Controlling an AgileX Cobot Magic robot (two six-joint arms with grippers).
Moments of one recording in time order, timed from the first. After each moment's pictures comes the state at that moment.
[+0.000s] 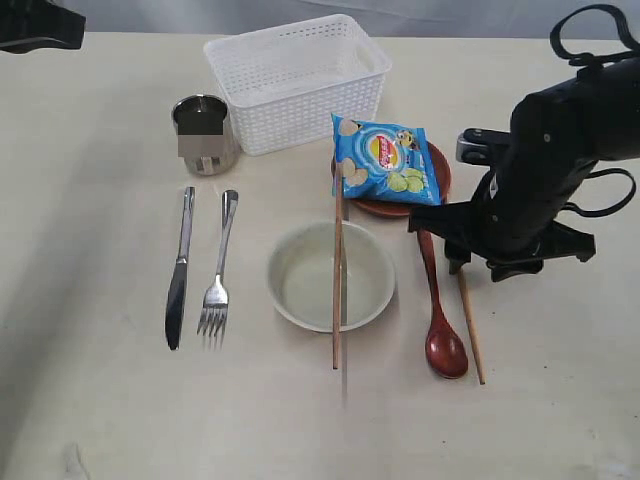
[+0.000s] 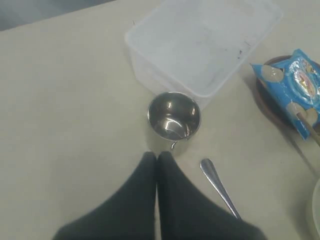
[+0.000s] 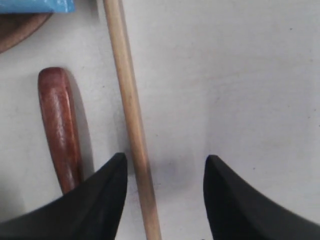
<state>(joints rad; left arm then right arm) 0.05 1.35 -1.00 -0.61 0.62 0.73 0.43 1.78 -0.84 -0.09 0.58 0.63</state>
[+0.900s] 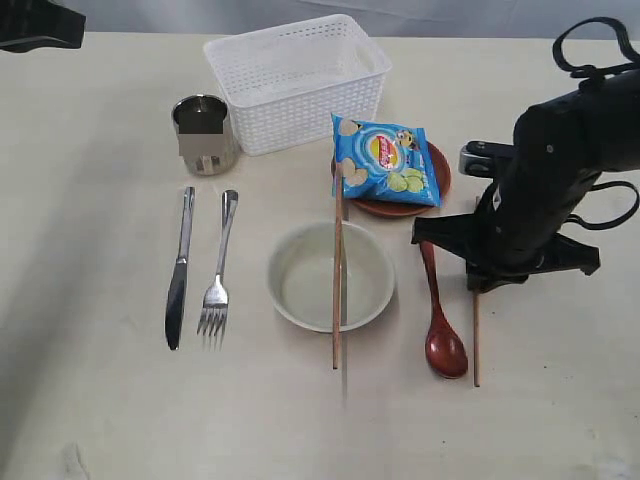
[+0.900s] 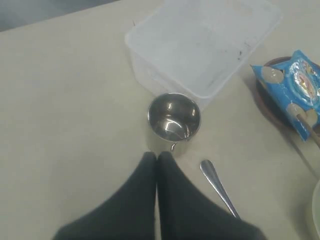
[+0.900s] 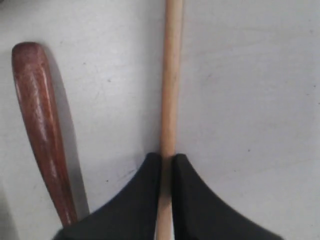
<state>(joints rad) 0.05 1.35 -1.00 -0.61 0.62 0.73 0.43 1.78 -0.80 -0.07 0.58 0.63</state>
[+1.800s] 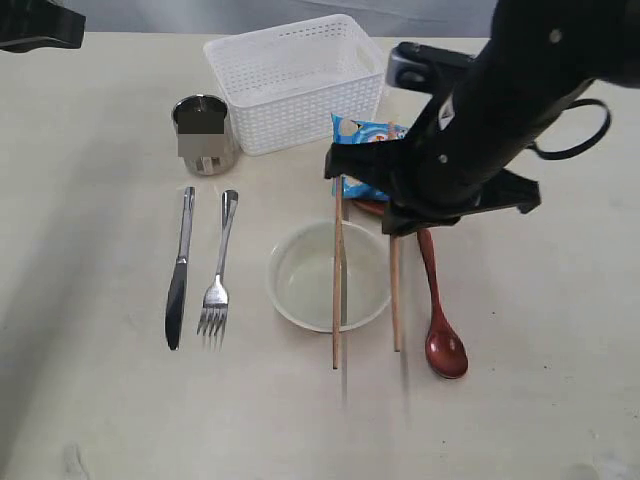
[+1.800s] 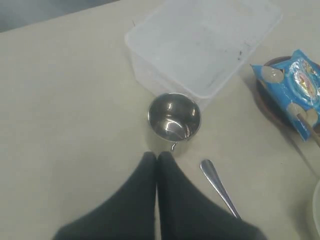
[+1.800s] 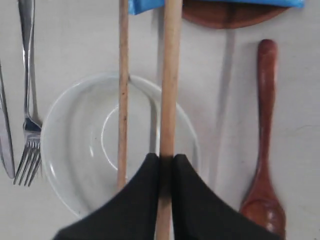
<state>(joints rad) 0.05 1.35 -1.00 -0.61 0.62 0.74 0.65 1.58 -1.01 0.10 0.78 0.58</state>
